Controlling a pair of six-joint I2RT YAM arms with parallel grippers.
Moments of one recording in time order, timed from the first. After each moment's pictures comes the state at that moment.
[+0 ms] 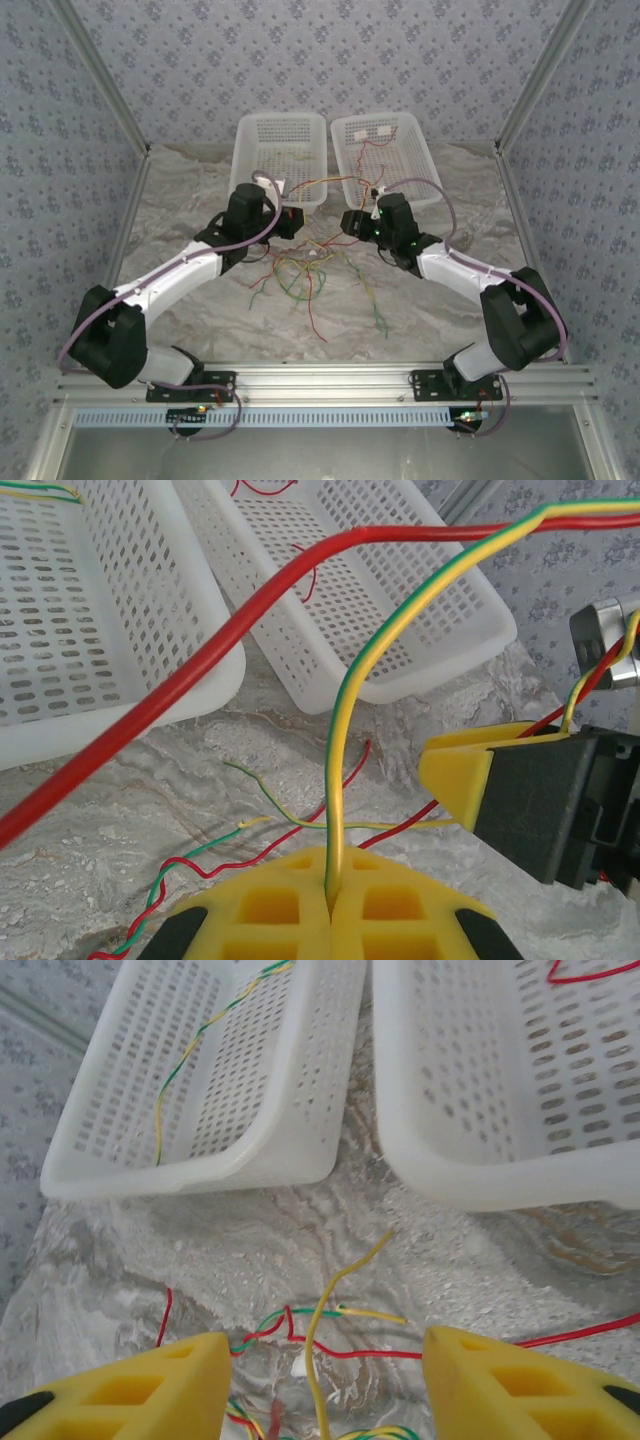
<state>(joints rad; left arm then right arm) -0.57 1.38 0.94 -0.03 0.23 -0.47 0.50 1.48 0.83 0.12 -0.10 0.63</state>
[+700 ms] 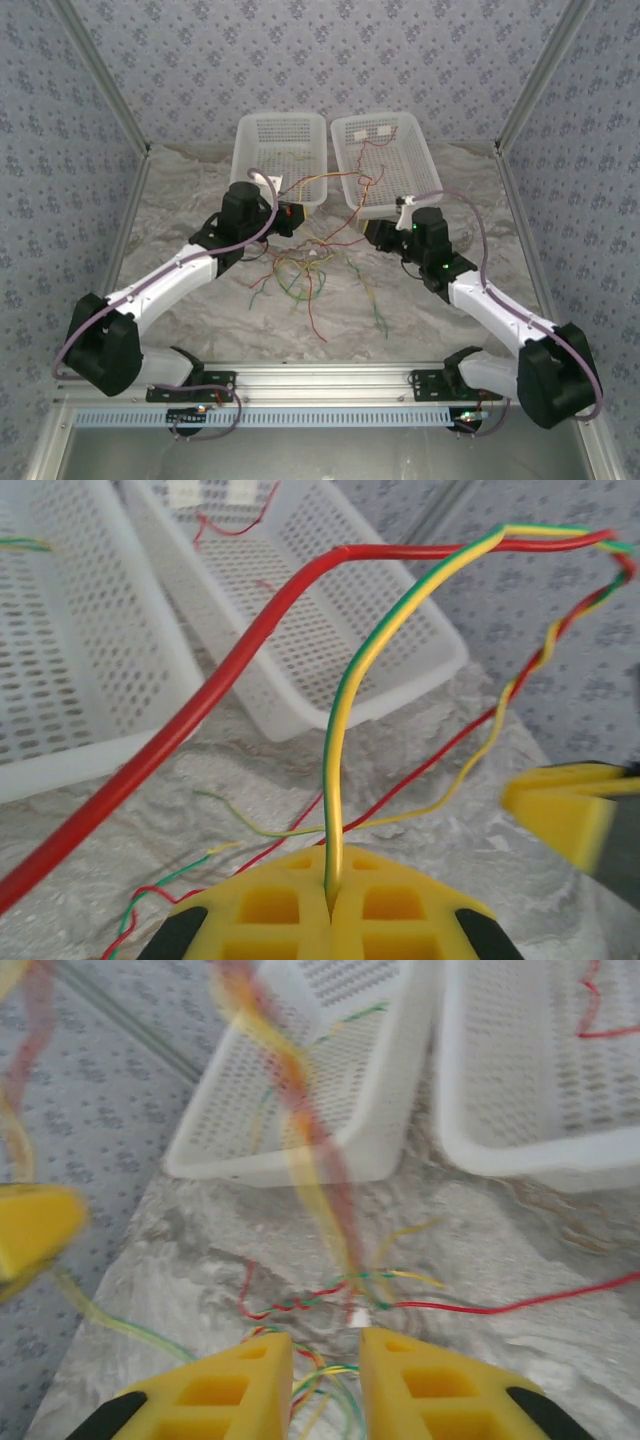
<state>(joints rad) -0.57 1.33 0.93 0.03 0.30 -0.47 0.38 1.17 0.62 0.15 -0.31 0.61</state>
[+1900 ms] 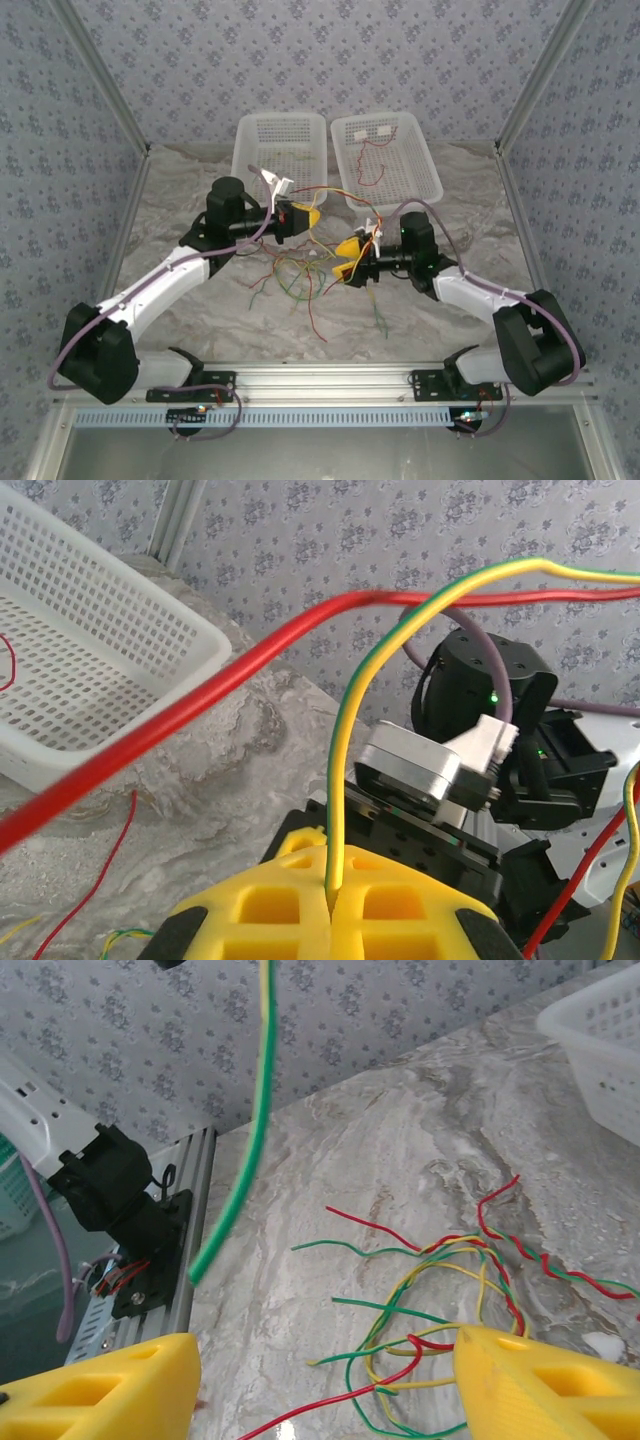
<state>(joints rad) -0.52 1.30 0.93 0.16 0.77 -0.40 0.46 1.33 0.58 0.37 -1.01 0.00</state>
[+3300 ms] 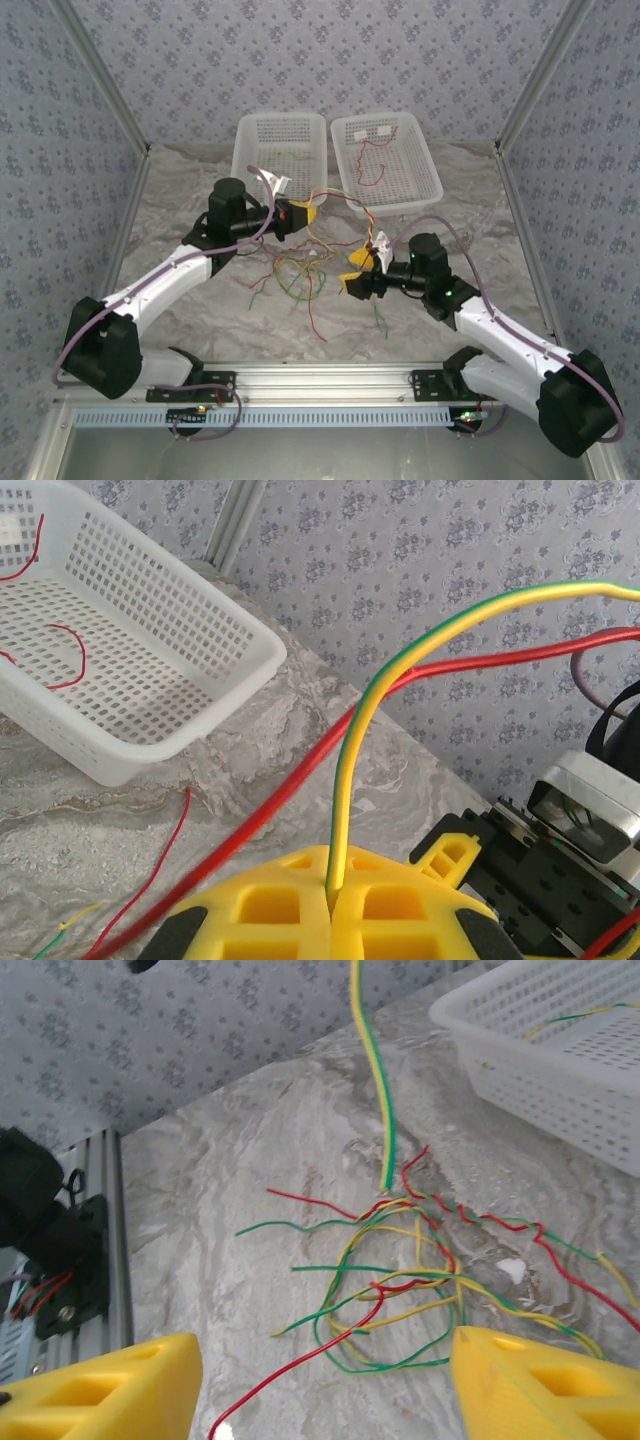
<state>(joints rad) -0.50 1.33 0.91 0.19 0.69 -0.39 0.55 0.98 0.49 0.14 -0.62 0.04</state>
